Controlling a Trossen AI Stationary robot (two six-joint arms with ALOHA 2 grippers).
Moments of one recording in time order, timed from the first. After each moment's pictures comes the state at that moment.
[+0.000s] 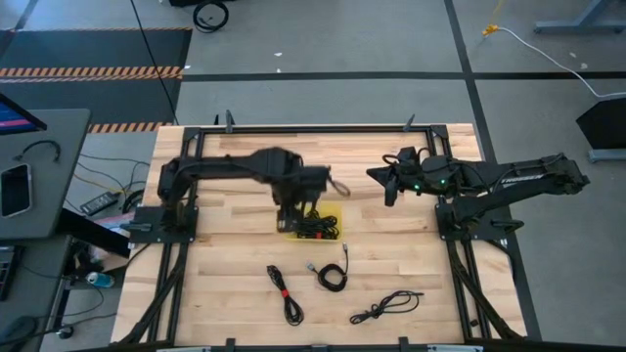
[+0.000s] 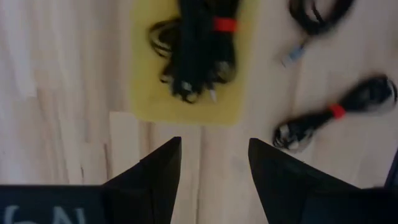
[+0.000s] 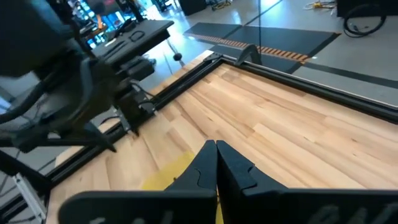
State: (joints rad) left arm -0.01 1.95 2.01 -1.50 0.05 -0.03; right arm 0.05 0.85 0.74 -0.19 0.41 0.58
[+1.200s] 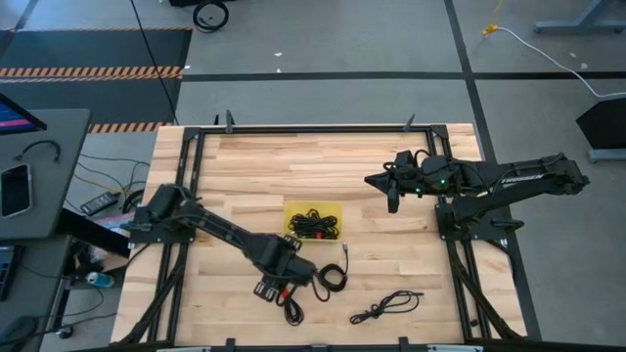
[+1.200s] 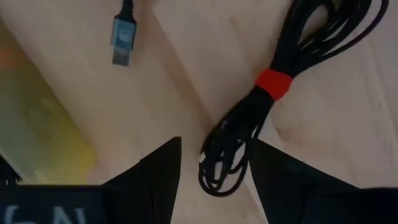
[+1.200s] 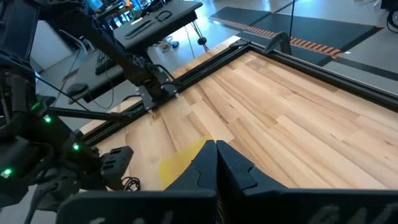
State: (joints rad) left arm -0.42 1.96 1.54 -1.01 0.00 0.09; right arm 0.05 0.85 0.74 -0.19 0.28 0.52
